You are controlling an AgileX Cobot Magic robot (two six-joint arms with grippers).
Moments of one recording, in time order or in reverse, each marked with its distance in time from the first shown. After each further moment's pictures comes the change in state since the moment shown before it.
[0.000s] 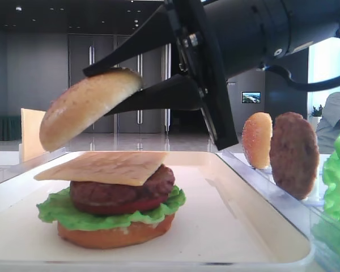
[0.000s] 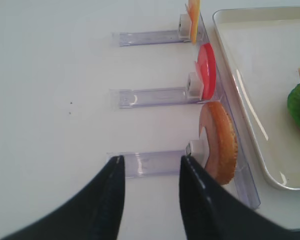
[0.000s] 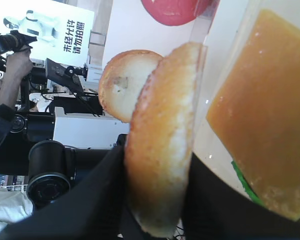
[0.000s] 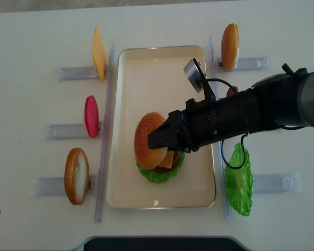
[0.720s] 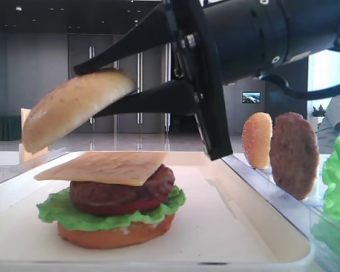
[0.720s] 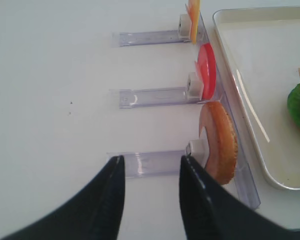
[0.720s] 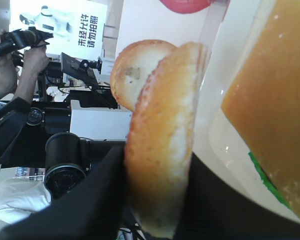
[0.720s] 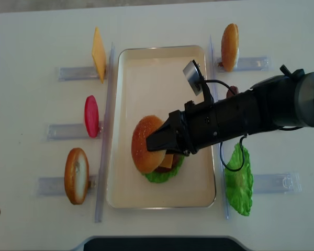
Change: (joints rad) left arm 0.000 0.000 0.000 0.000 0.000 0.000; right arm -0.002 0.034 0.000 0.007 0.070 0.007
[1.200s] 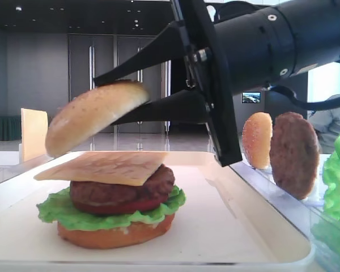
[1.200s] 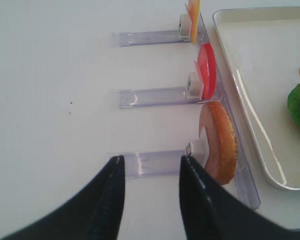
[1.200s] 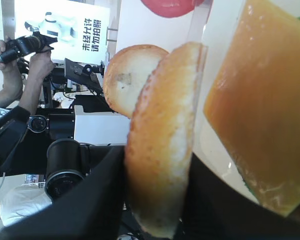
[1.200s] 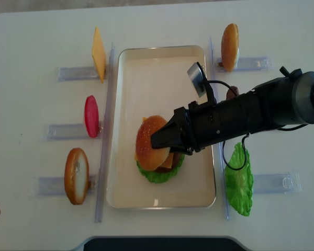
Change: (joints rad) left arm 0.000 0.000 0.000 0.000 0.000 0.000; right arm -0.044 0.036 0.000 0.003 0.031 -0.007
